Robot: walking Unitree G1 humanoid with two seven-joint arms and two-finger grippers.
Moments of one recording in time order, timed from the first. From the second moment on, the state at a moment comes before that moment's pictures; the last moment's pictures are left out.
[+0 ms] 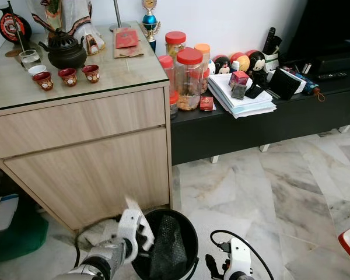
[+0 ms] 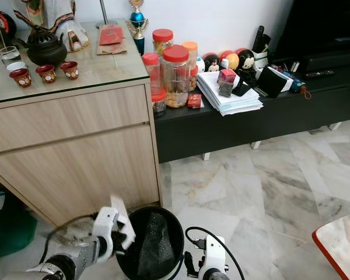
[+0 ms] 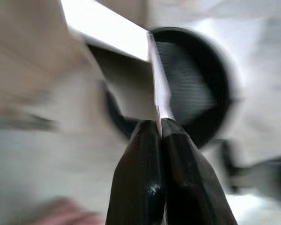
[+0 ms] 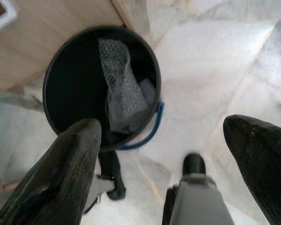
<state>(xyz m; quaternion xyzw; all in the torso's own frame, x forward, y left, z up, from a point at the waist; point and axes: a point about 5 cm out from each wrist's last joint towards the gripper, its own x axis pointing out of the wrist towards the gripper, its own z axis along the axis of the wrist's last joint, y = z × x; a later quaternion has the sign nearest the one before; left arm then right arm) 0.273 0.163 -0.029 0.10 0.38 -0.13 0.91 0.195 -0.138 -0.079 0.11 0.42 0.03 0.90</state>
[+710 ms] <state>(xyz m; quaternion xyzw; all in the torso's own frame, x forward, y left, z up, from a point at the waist) 0.264 0.153 -0.026 0.23 0.34 -0.36 0.84 0.231 -0.113 -0.056 0.04 0.36 0.15 0.92</state>
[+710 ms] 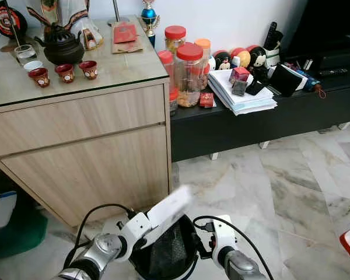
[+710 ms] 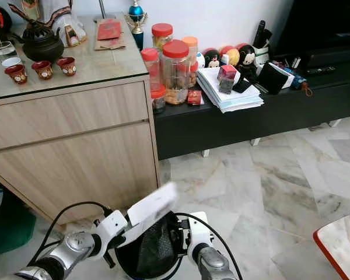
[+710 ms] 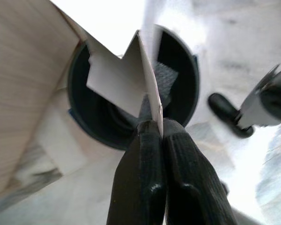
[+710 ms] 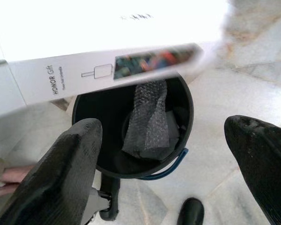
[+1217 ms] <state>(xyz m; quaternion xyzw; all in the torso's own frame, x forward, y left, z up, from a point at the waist) 0.232 0.217 -0.048 0.43 0.44 -0.32 0.72 0.226 -0.113 -0.059 0.04 0.37 0.15 0.92</state>
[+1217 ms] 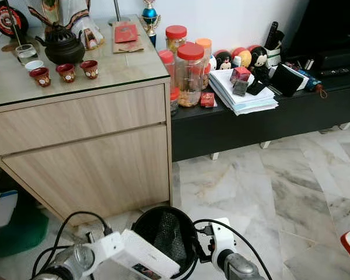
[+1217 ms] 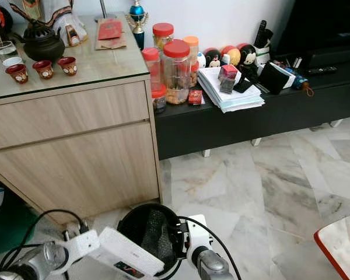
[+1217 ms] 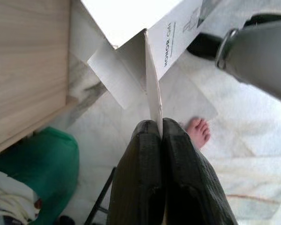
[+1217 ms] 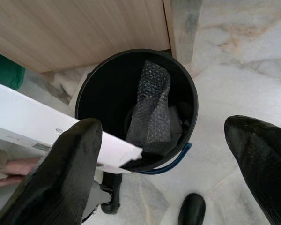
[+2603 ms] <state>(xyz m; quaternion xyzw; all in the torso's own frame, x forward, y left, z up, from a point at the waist) 0.274 0.218 -0.017 0.49 0.33 -0.22 0.78 0.215 -0.115 -0.066 0.04 0.39 0.14 0.91</state>
